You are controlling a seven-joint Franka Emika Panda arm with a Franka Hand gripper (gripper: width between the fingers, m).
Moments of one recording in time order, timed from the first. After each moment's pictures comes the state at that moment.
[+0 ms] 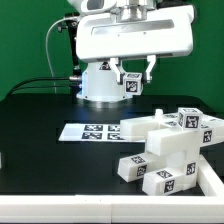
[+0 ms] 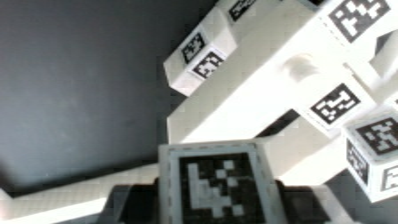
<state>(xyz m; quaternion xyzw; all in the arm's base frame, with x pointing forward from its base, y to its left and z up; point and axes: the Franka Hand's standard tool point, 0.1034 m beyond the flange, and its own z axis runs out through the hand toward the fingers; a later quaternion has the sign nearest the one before) 0.516 0.028 0.161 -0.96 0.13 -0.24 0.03</state>
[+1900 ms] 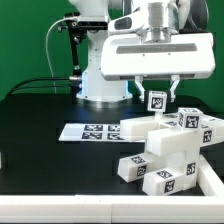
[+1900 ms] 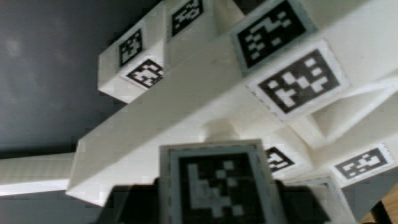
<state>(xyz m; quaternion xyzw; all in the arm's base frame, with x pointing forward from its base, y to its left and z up) 0.510 0.071 0.126 -0.96 0.06 -0.27 0.01</state>
